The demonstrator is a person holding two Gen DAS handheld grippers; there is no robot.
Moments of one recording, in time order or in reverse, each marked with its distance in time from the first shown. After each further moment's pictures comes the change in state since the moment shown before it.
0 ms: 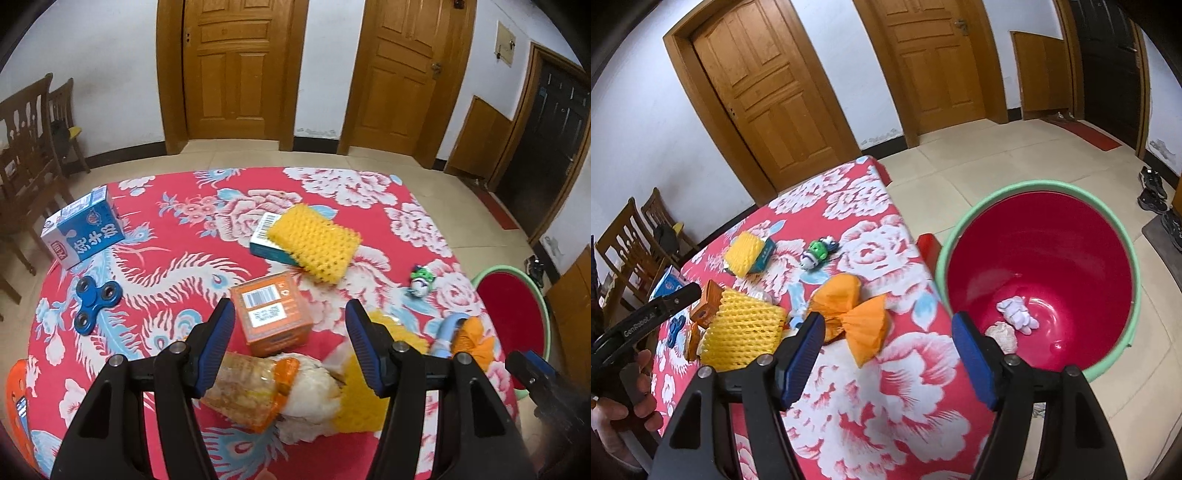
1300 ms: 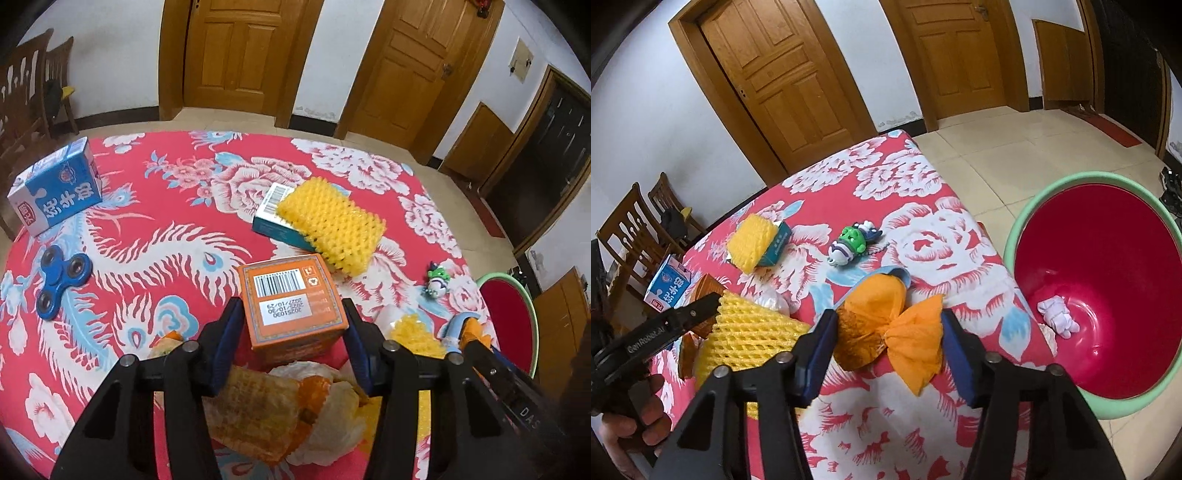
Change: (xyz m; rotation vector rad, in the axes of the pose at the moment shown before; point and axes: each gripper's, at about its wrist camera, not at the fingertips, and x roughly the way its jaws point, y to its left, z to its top) left arm 0.037 0.023 -0.002 -0.096 0.084 -0.093; right arm 0.055 0.033 0.006 -0.007 0.053 0.059
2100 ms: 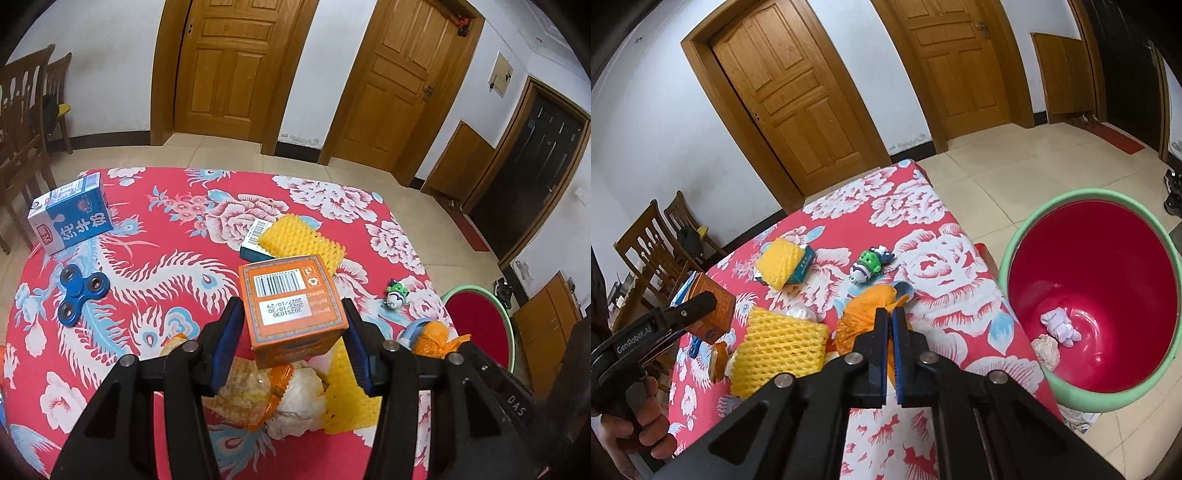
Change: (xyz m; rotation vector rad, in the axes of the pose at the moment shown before) left arm -0.051 -0.009 0.000 0.014 -0.098 -0.058; right arm -0.043 0.000 -0.002 -0.004 -0.115 0.048
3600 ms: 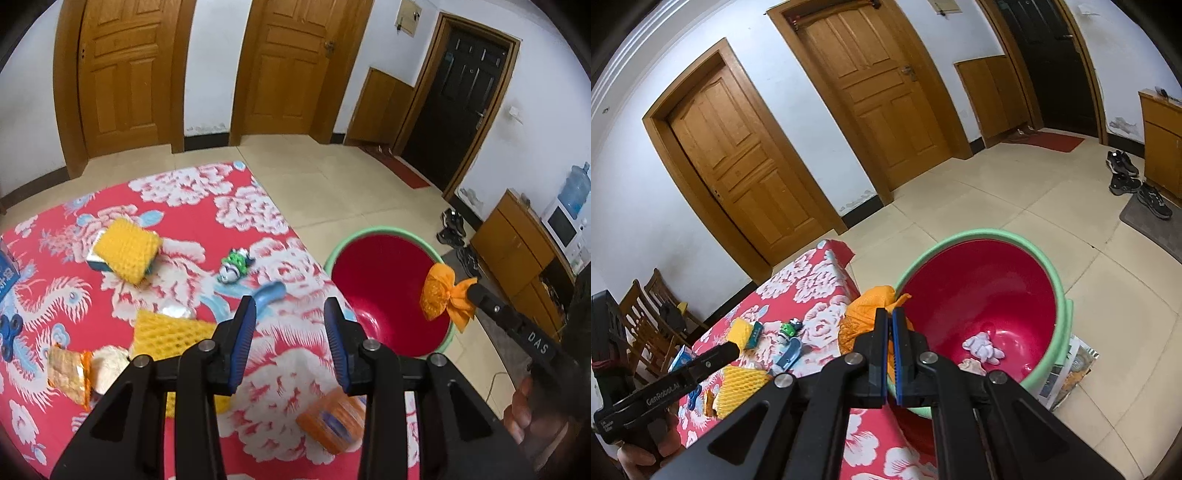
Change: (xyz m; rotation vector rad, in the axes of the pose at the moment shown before) left arm 0.002 -0.144 -0.030 0.287 0.108 -0.201; right arm -0.108 -0.114 0.005 0.200 -0.203 -0.115
